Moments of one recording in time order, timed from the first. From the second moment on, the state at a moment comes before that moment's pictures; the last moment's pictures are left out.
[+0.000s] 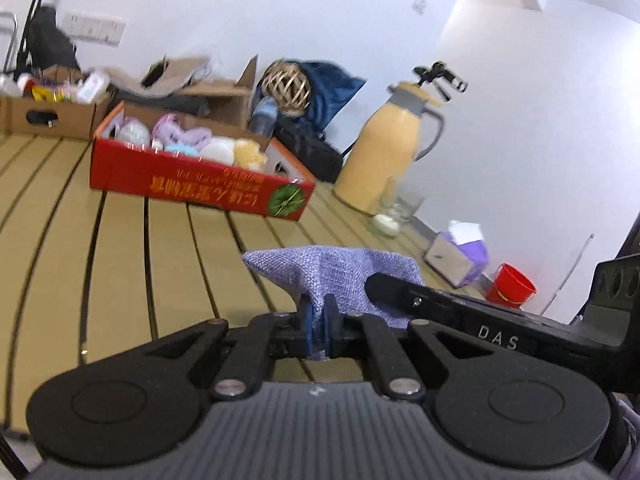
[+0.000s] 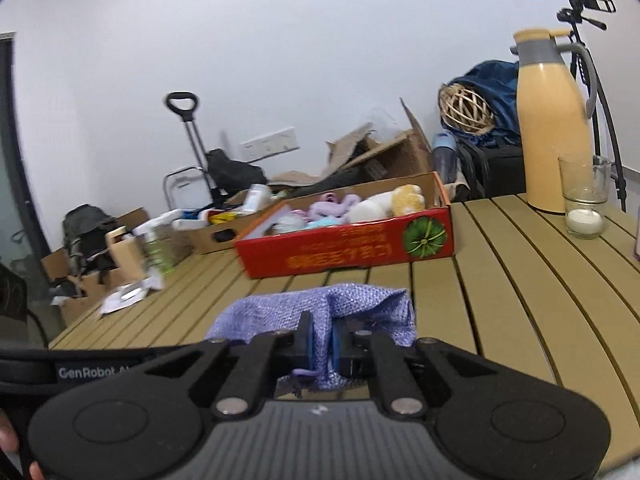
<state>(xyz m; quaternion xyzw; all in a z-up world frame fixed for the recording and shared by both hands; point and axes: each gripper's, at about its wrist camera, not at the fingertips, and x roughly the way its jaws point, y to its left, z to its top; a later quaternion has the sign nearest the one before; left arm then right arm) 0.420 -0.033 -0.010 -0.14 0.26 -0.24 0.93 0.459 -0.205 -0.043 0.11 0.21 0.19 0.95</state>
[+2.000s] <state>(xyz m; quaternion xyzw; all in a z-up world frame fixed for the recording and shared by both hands) 0.604 0.039 0.087 -0.02 0.15 0.01 0.99 0.680 -0.208 0.070 0.03 0.25 0.14 0.96</state>
